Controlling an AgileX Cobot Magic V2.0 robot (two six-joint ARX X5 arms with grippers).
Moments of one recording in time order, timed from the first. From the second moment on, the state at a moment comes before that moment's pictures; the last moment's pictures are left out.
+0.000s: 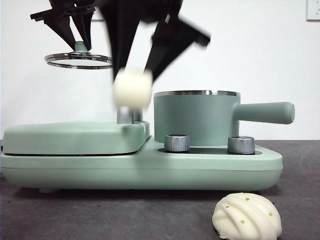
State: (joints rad) left arm -0.21 2.16 2.64 -1.41 0.10 0.01; right arm 0.90 1.73 1.63 -1.13 -0.16 0.37
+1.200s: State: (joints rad) left arm -0.21 2.16 2.64 -1.41 0.10 0.01; right arm 0.53 2.08 2.04 -1.19 -0.16 0.15
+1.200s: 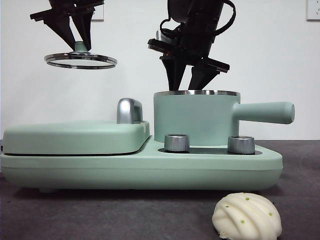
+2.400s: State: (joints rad) left arm -0.21 2.16 2.64 -1.41 0.10 0.00; right arm 0.55 1.96 2.18 -1.34 -0.19 0.11
